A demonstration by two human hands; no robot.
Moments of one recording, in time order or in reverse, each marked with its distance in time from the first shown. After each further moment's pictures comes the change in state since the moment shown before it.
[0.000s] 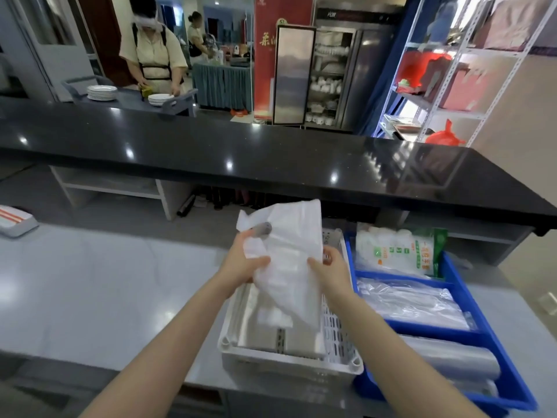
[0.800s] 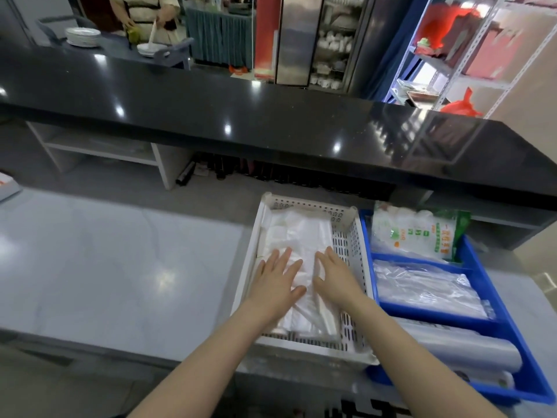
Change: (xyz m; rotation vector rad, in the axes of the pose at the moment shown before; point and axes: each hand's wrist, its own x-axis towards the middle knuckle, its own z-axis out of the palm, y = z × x) left_hand -0.003 -0.094 0.050 1.108 -0.215 0.255; right_hand 0.030 0.069 0.003 -1.019 -0.257 -0.170
